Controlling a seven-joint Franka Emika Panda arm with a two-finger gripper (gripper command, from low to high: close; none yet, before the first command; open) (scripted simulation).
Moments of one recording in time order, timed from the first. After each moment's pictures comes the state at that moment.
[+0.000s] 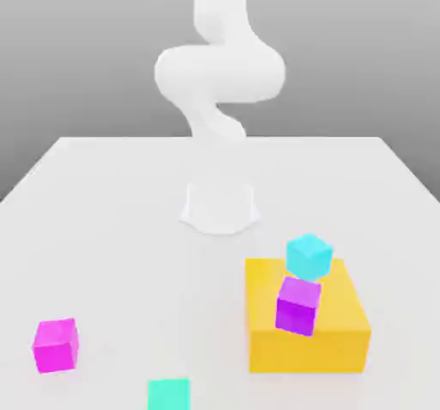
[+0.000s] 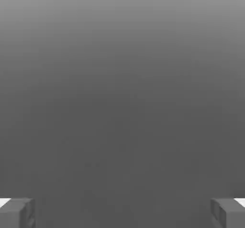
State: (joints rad) arm 0.02 -0.71 -0.05 -2.32 0.01 2.33 0.73
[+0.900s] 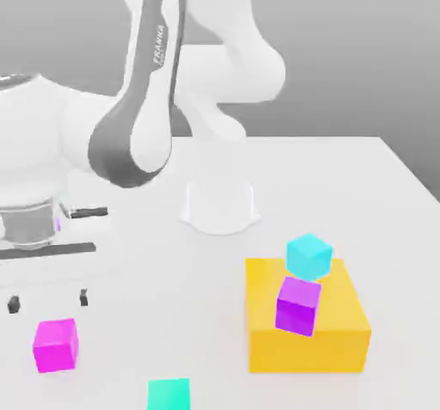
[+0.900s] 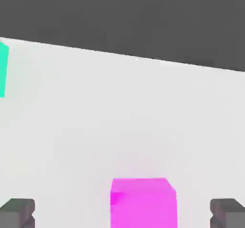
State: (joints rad) arm -0.10 0.27 -0.39 -2.48 0.27 2.72 -0.11
